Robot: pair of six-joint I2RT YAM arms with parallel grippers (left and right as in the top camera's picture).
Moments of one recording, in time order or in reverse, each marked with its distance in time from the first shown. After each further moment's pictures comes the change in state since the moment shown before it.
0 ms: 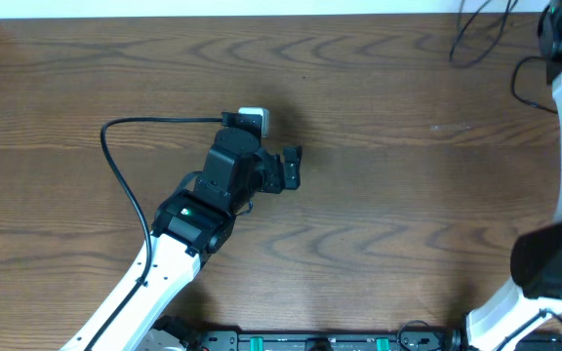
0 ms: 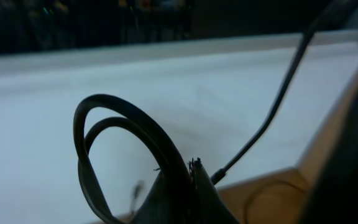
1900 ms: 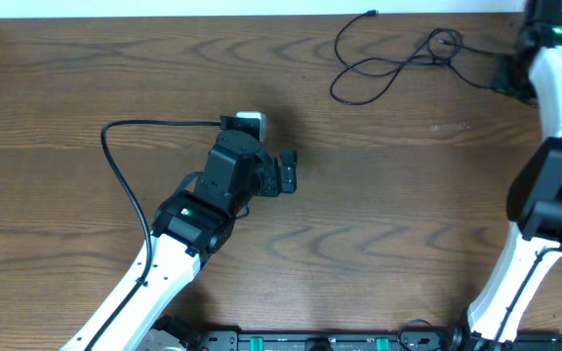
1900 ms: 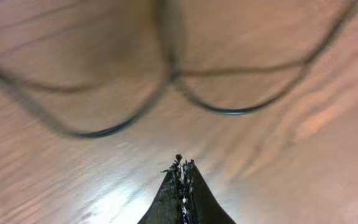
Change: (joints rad) left arm 0.000 0.000 0.000 -0.057 -0.030 0.000; right arm -0.104 0.371 0.040 -0.729 0.095 0.201
